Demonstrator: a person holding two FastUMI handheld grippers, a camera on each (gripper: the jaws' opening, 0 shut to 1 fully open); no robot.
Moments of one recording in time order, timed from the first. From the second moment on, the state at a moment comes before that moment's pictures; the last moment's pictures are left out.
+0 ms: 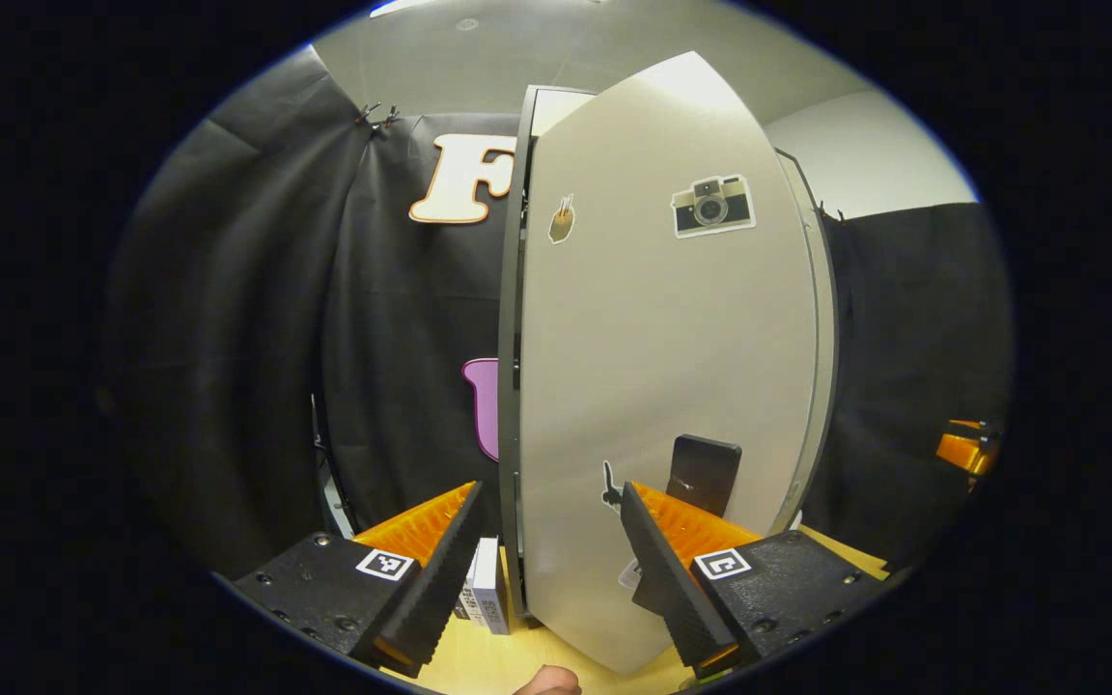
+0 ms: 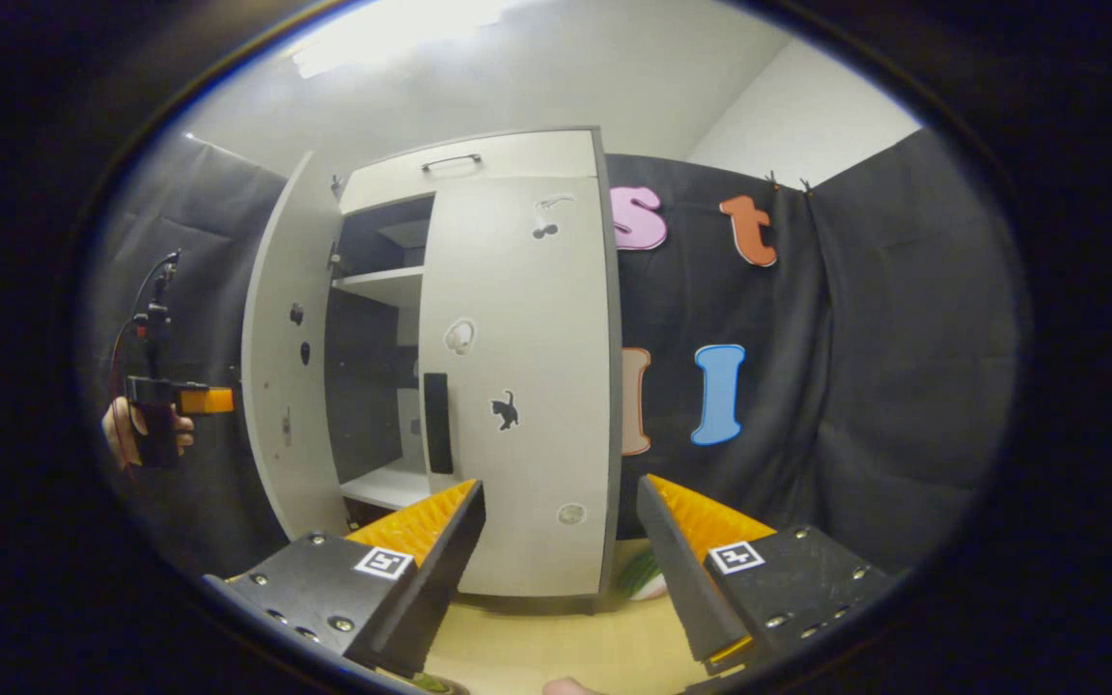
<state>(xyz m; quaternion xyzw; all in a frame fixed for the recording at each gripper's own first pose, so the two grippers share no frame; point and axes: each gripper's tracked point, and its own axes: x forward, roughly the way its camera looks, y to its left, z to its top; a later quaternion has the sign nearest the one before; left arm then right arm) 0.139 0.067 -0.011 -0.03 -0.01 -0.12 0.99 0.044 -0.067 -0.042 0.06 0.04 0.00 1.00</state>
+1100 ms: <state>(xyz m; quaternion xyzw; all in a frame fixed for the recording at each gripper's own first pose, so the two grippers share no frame) 0.095 -0.016 -0.029 -0.02 0.01 -0.04 1.00 0.021 -0.083 -0.056 0.08 0.05 0.01 1.00</state>
